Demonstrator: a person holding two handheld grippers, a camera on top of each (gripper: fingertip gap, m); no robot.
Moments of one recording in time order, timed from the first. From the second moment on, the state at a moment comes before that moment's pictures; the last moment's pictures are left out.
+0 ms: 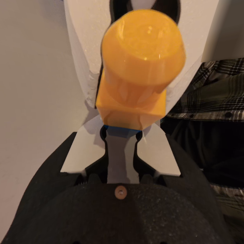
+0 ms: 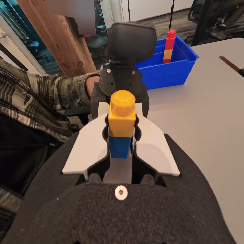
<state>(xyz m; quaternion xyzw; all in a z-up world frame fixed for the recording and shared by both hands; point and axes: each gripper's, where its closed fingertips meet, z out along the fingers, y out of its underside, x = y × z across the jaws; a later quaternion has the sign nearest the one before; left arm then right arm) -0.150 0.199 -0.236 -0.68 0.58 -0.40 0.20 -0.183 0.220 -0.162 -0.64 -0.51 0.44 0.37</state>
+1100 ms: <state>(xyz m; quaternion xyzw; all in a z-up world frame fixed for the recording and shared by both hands) -0.123 0.190 -0.207 -0.61 0.52 -0.52 0.30 0.304 0.317 -0.180 -0.87 -0.02 0.08 0.48</state>
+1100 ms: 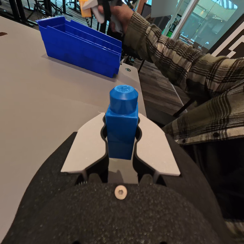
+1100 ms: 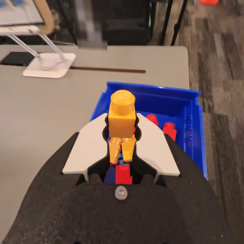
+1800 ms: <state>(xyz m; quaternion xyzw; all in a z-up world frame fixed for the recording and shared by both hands) -0.108 0.195 -0.215 -0.61 0.51 -0.53 0.29 -0.059 0.235 -0.143 -0.68 -0.39 0.41 0.46</state>
